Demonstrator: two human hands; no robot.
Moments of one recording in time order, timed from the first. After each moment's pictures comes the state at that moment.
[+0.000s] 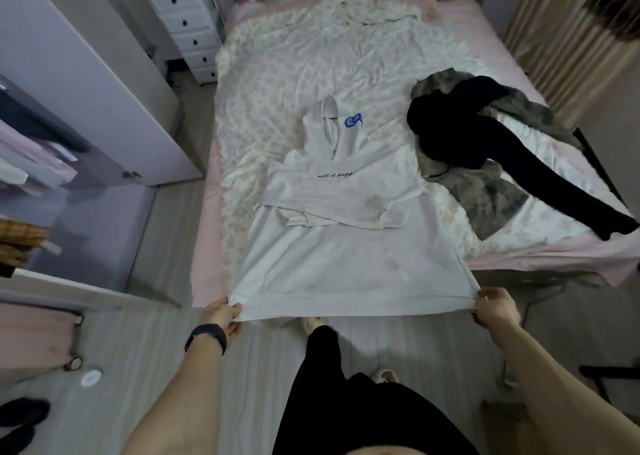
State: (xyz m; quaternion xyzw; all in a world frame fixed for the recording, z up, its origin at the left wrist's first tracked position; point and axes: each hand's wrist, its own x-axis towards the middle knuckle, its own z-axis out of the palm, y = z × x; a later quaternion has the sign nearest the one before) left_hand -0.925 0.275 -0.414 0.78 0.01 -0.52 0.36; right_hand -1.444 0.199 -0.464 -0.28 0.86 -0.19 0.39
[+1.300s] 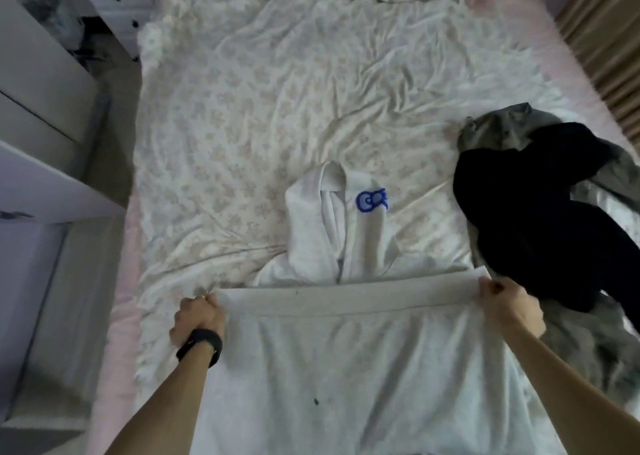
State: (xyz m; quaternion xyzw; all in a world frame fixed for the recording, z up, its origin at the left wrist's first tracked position) left_hand -0.843 -0.195 -0.574 0.92 -0.31 -0.22 -0.03; right_hand -1.343 -0.267 -0.561 -0.37 0.90 -0.01 0.23
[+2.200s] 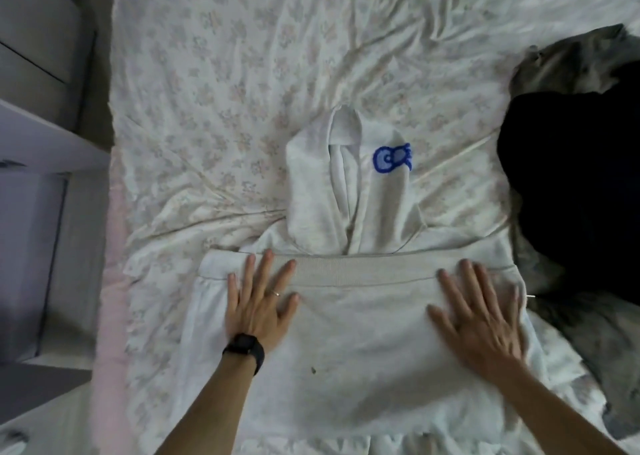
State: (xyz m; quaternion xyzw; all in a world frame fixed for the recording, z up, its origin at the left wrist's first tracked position) left_hand -0.918 -0.156 -0.659 0.73 -0.66 -0.11 -0.09; right_hand -1.327 -0.201 -0.660 -0.75 0.64 0.15 0.11
